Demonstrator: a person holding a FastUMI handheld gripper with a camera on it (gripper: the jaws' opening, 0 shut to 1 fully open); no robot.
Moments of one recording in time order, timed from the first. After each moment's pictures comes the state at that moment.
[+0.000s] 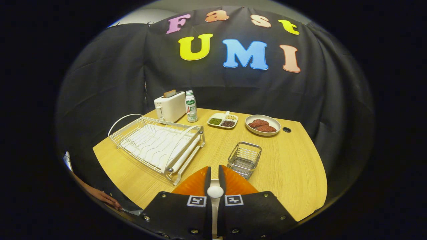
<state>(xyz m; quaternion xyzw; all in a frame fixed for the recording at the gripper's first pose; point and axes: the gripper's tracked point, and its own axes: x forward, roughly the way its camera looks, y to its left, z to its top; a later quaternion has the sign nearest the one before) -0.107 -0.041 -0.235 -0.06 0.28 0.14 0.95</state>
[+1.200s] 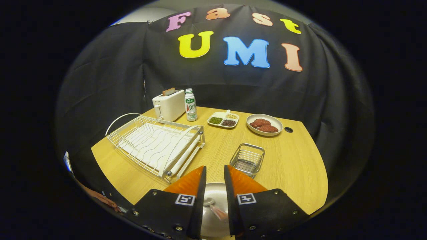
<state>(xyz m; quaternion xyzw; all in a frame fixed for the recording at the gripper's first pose) -0.093 -0.045 -0.226 -0.06 0.27 0.13 0.95</state>
